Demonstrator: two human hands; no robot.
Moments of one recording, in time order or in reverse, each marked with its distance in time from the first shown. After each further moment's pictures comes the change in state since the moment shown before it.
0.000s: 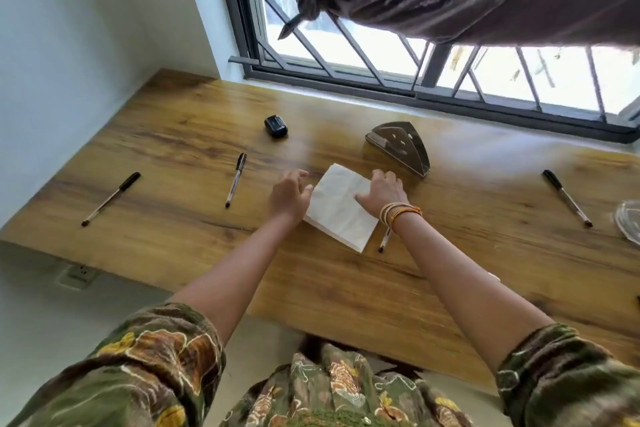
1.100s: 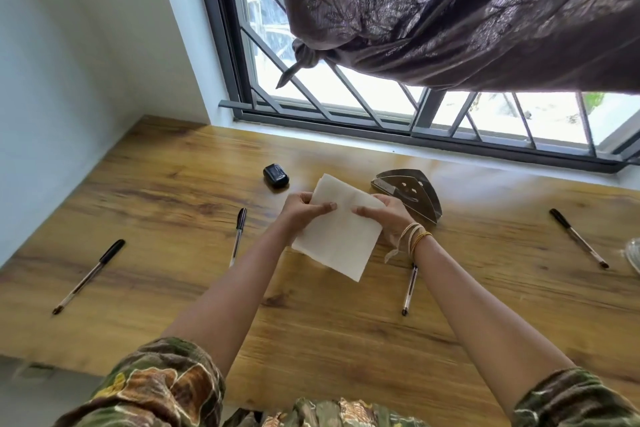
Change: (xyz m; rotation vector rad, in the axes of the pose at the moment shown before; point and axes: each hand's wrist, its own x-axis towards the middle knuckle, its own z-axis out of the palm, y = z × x) left_hand 0.083 0.015 -0.031 -0.707 -0.479 -0.240; right_hand 0.056 -0.021 -0.013 1.064 -0.168 0.111
